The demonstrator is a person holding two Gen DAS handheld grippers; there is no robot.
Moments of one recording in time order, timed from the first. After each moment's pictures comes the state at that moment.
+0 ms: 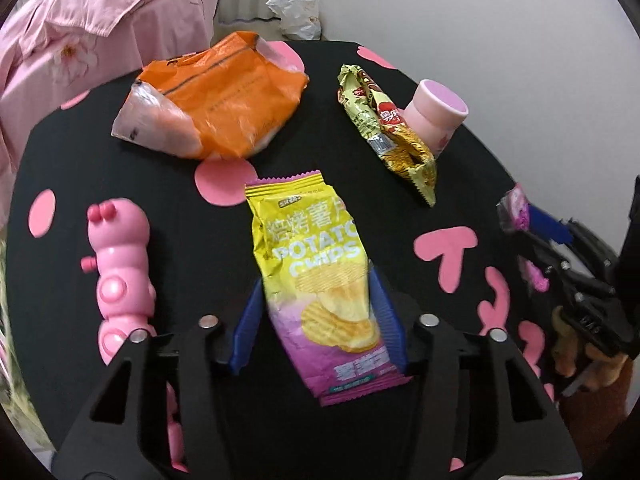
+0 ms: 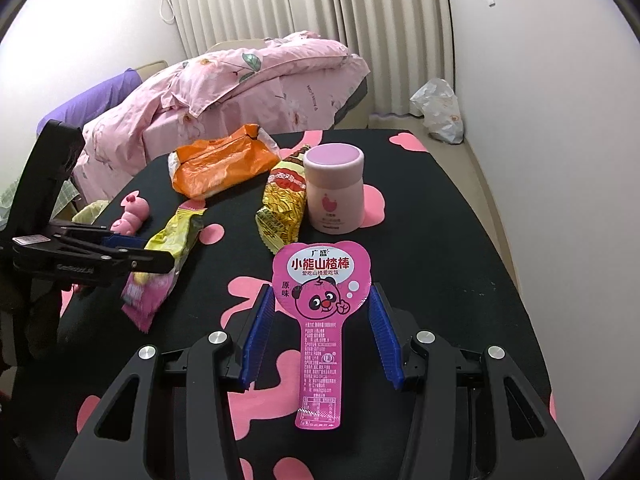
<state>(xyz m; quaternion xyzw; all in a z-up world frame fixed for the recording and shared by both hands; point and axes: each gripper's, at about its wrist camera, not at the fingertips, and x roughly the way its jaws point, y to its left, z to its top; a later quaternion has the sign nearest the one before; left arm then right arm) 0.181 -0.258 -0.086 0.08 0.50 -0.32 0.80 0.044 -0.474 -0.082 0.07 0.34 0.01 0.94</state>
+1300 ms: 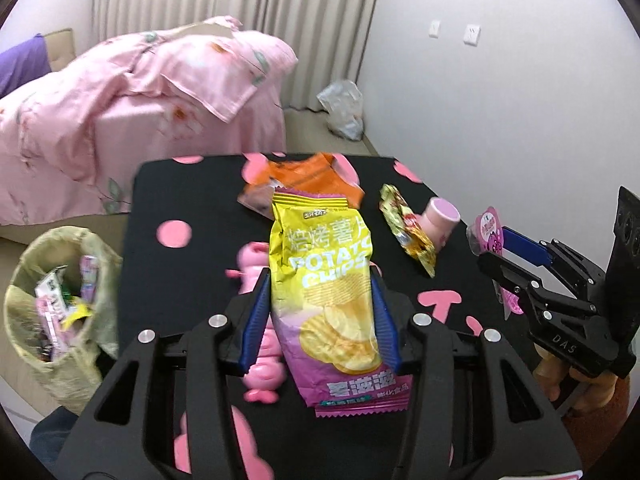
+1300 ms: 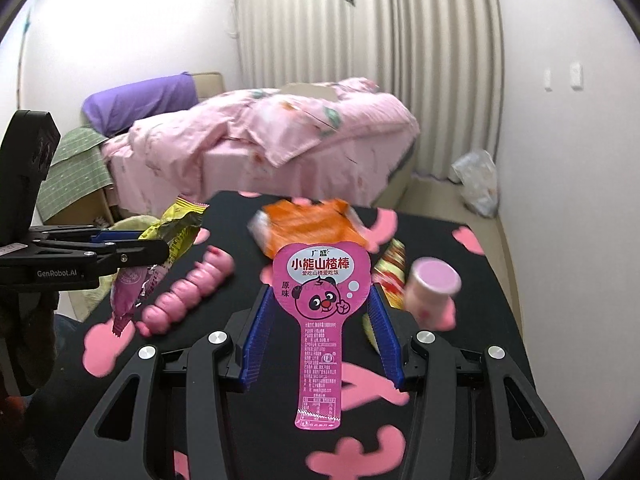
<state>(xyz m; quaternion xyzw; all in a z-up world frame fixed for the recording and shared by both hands) 0.127 -0.163 0.001 0.01 0.36 -0.25 0.90 0.049 -0.386 -0.005 -0.01 0.26 0.07 0.96</state>
